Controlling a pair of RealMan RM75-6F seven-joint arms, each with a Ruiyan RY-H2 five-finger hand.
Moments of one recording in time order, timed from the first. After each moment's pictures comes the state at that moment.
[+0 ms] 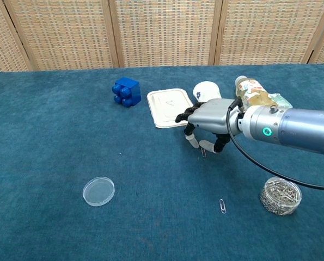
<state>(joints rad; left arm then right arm) -0.19 -1.04 -0.09 -1.72 1.28 1.32 0.13 0.95 -1.70 0.10 -1.13 -1.28 0.71 -0.43</state>
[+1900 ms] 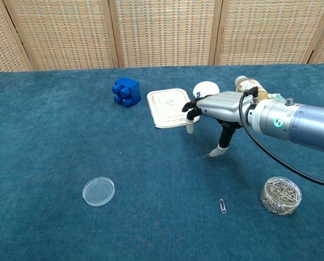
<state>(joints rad) -0.19 -1.03 -0.08 -1.72 1.29 1.32 0.13 0.89 -1.68 0.14 -1.19 -1.24 0.78 -0.27</state>
